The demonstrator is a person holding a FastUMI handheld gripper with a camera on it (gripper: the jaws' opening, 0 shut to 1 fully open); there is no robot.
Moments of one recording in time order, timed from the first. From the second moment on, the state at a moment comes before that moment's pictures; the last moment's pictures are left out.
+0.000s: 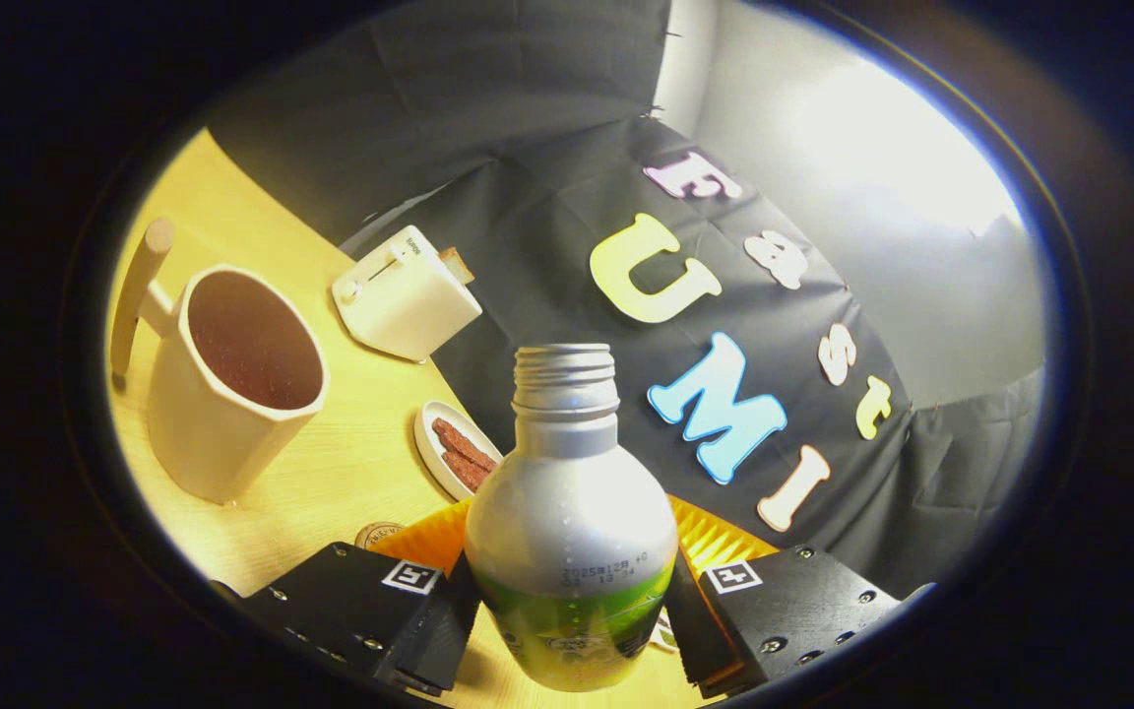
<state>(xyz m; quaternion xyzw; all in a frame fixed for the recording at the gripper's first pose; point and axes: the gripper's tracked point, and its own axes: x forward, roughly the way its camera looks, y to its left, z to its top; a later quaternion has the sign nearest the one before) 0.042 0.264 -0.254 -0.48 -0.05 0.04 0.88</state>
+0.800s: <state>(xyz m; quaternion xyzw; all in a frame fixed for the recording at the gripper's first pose) 0.055 0.281 -0.262 -0.61 -0.07 0.06 0.79</state>
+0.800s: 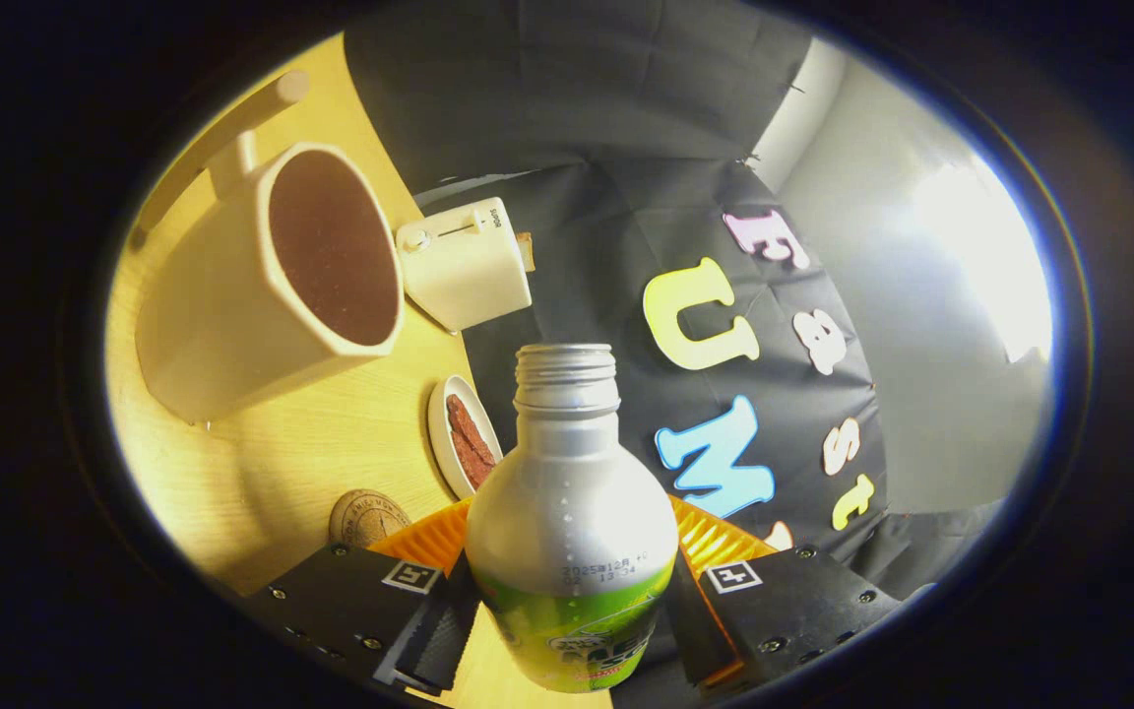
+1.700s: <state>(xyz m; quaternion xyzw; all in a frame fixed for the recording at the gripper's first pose) 0.056 0.309 -0.245 -0.70 -0.13 0.08 0.70</state>
